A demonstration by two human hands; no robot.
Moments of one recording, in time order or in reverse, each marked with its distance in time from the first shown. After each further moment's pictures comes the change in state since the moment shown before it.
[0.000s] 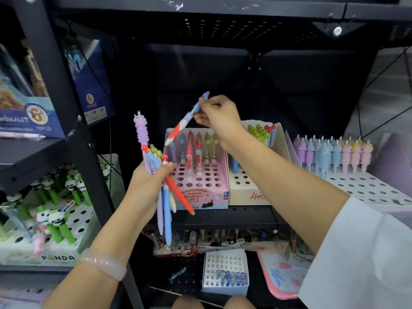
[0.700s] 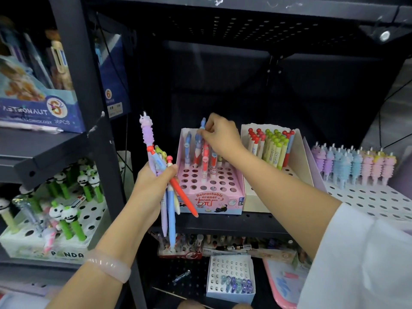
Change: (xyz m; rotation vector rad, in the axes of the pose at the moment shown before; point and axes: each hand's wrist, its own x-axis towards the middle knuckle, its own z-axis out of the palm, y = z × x) left_hand 0.009 -0.006 -0.018 -0.048 0.083 -0.087; right_hand 0.014 0.051 0.017 -0.876 -0.097 -0.235
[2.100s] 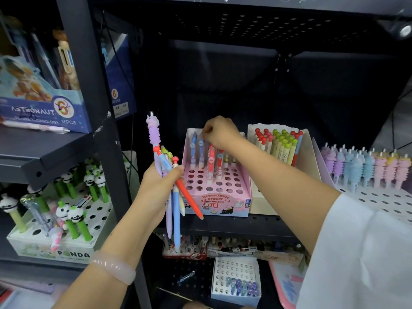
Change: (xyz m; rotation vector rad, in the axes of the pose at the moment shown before) left_hand -0.003 0.005 0.002 -0.003 -0.003 -0.010; right_hand 0.024 -0.009 0.006 -0.157 -0.250 0.039
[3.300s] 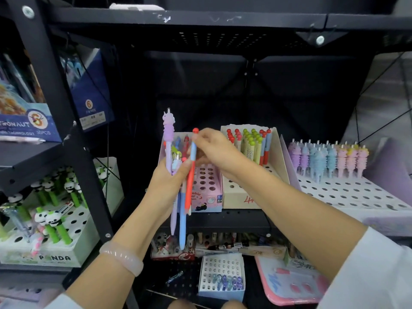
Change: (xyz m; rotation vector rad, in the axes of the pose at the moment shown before) left_hand -0.020 0.006 0.063 0.064 -0.160 0.179; right_hand -0.095 0.010 -0.038 0.879 -0.074 0.050
